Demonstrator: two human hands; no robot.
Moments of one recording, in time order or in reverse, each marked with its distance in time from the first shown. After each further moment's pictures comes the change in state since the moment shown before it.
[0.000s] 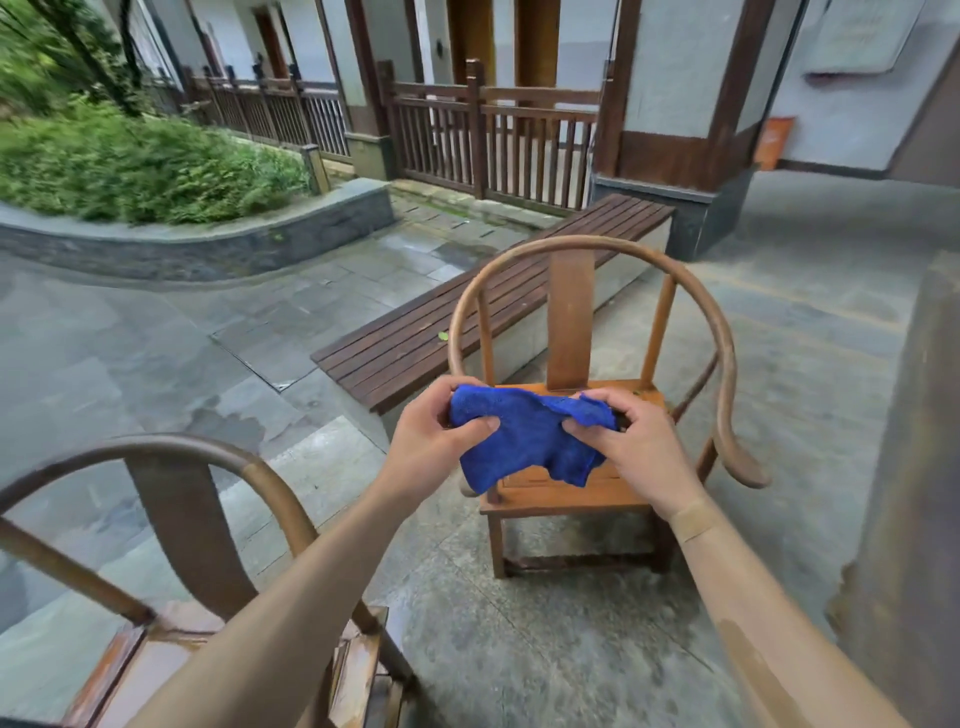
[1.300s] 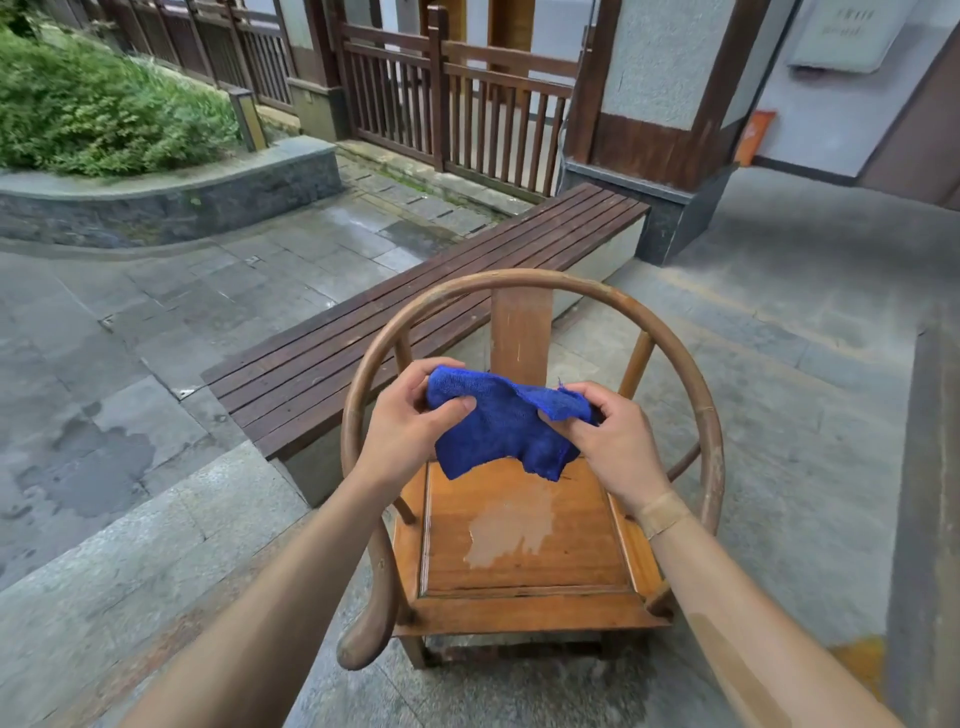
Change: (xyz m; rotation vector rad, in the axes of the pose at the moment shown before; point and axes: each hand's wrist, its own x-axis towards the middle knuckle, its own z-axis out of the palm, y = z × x) left_hand 0.352 -0.070 0.090 -0.093 0.040 -0.005; right_hand 0.307 0.135 -0.084 -0.062 0.047 0.130
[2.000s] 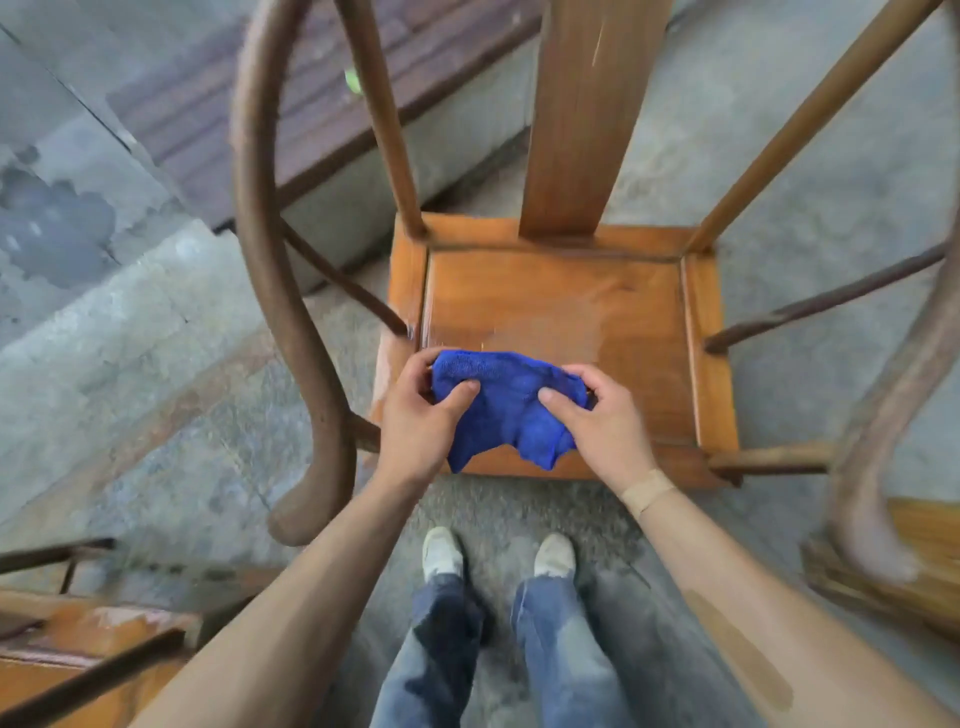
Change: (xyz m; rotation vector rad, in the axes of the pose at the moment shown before) left_hand -0.024 -0.327 0.043 0.132 0.272 -0.489; right_hand -0.025 0.316 0.095 -0.088 -0.168 0.465
